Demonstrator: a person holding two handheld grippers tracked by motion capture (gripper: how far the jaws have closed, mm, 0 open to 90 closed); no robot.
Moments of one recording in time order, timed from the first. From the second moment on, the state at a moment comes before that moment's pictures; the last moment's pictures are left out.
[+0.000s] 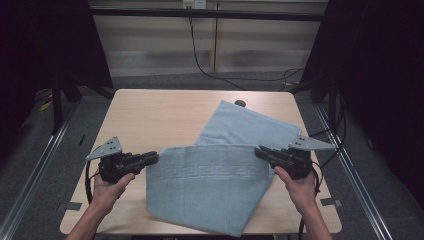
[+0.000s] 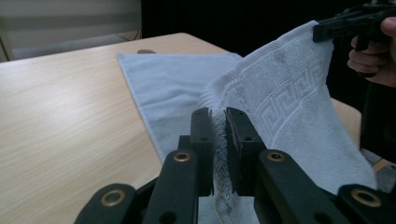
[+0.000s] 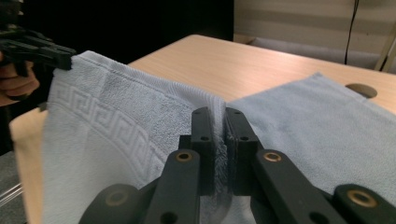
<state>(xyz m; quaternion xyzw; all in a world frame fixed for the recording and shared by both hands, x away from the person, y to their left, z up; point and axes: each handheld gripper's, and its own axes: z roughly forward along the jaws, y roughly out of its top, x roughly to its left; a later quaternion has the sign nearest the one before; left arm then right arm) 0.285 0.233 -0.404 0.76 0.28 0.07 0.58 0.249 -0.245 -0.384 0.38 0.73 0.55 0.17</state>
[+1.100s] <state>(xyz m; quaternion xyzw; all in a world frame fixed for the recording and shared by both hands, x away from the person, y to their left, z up) 0.326 0.175 -0.485 0.84 0.28 -0.03 0.46 0.251 -0.236 -0.472 0.42 0.80 0.42 0.08</state>
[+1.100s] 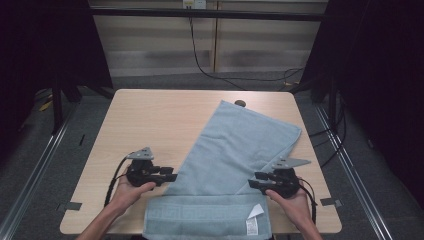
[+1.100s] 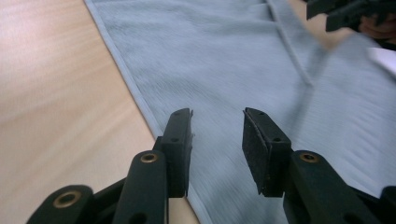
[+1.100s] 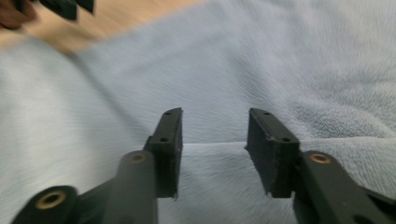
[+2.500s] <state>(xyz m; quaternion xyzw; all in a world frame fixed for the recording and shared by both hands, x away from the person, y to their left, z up) 0.272 0.193 -0.494 0.87 0.27 0.03 0.41 0.194 -0.271 -0.468 0.44 0.77 0.45 0.14</state>
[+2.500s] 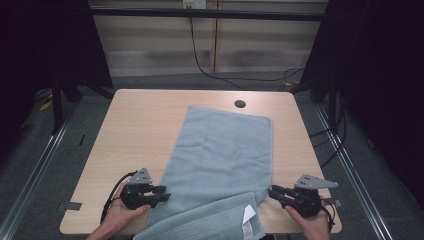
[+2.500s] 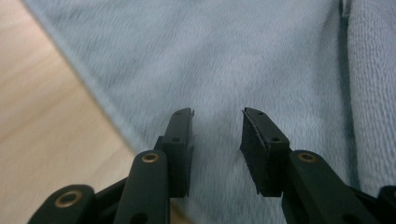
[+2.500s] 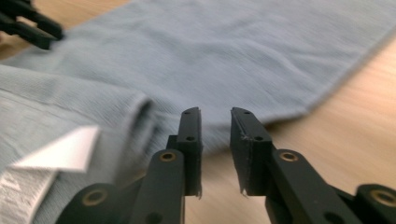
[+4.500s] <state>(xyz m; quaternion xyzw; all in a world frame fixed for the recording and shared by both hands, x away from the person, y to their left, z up) 0.283 0.184 -0.495 0.87 0.31 0.03 0.39 0.191 -0.190 -0.473 0.33 0.84 0.43 0.03</state>
